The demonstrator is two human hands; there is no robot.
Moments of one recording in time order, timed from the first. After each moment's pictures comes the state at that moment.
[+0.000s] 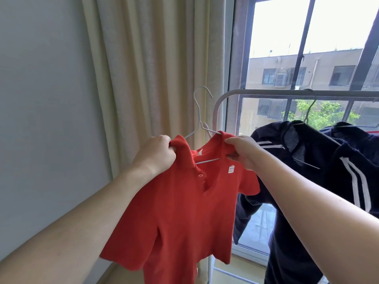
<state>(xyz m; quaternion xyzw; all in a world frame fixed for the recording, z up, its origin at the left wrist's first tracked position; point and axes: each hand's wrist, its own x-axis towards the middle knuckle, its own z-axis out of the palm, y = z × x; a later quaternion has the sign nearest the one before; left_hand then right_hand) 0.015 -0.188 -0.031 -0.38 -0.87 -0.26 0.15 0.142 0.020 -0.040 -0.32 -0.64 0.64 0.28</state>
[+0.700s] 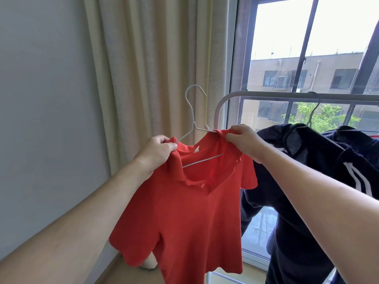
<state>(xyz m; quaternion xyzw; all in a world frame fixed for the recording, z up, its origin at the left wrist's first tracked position) 0.003 -0.181 -0.035 -0.30 -0.78 -0.55 -0.09 0.141 0.039 -0.023 -0.24 -0.84 0.40 0.29</state>
